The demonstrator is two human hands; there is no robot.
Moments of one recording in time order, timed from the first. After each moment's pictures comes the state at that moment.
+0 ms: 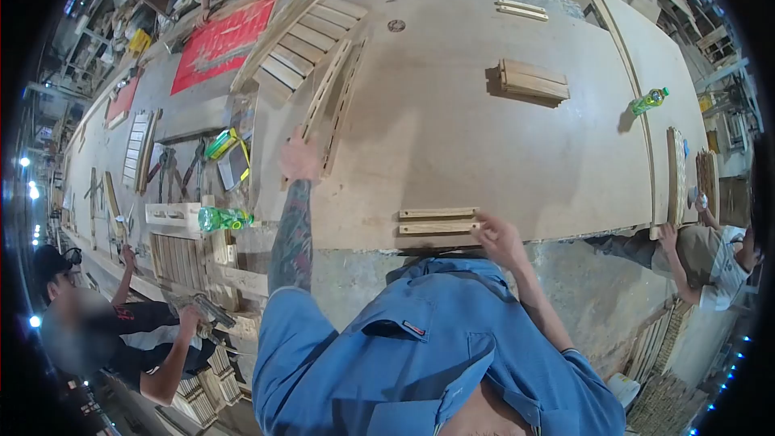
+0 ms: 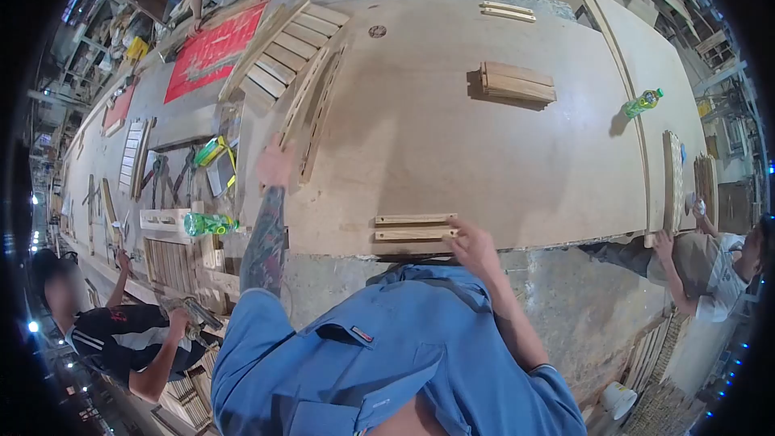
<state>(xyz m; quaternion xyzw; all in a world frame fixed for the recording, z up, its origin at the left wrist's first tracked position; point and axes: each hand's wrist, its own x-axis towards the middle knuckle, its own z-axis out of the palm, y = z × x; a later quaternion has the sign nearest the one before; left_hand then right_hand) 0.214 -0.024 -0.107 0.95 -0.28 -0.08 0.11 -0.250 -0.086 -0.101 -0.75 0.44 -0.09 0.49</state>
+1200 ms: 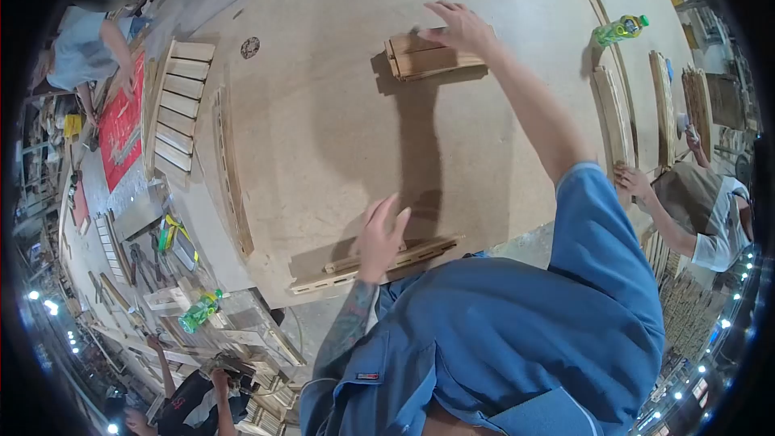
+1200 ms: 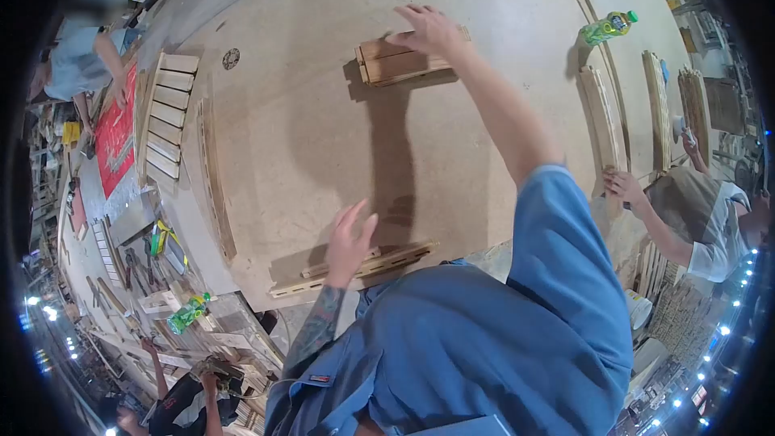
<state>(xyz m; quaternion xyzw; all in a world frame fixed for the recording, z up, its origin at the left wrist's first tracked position) -0.094 -0.146 -0.157 0.75 -0.45 -0.36 0.33 -0.213 -0.580 -0.197 -0.90 0.37 -0.22 0.05</state>
